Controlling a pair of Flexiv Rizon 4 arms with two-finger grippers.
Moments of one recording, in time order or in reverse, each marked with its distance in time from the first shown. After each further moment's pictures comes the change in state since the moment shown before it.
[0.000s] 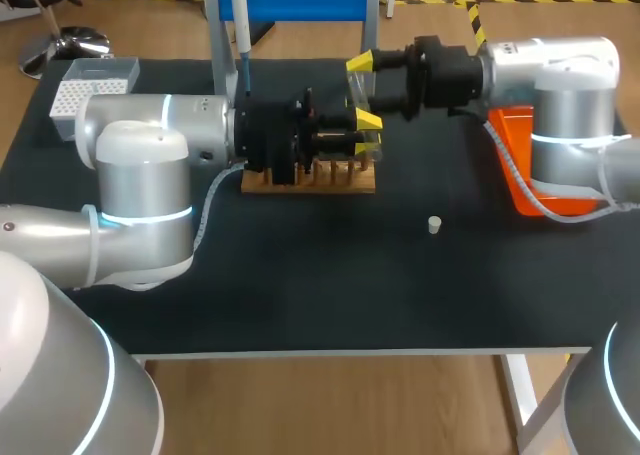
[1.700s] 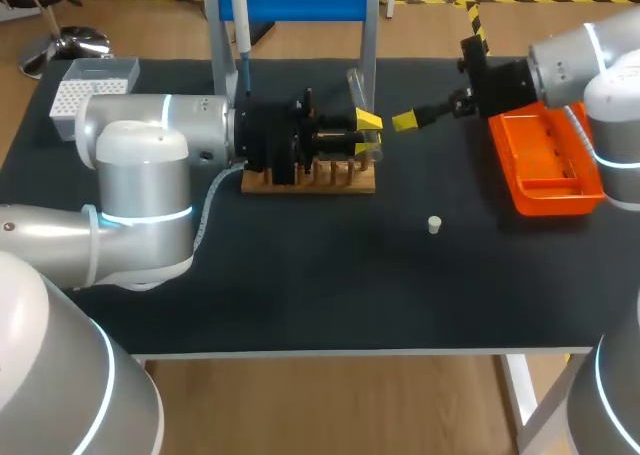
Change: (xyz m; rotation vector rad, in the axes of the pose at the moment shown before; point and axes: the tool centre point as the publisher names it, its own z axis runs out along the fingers) left arm 0.000 0.000 0.000 0.000 0.000 0.000; right arm -0.060 -0.027 -0.081 0.085 -0.443 -0.835
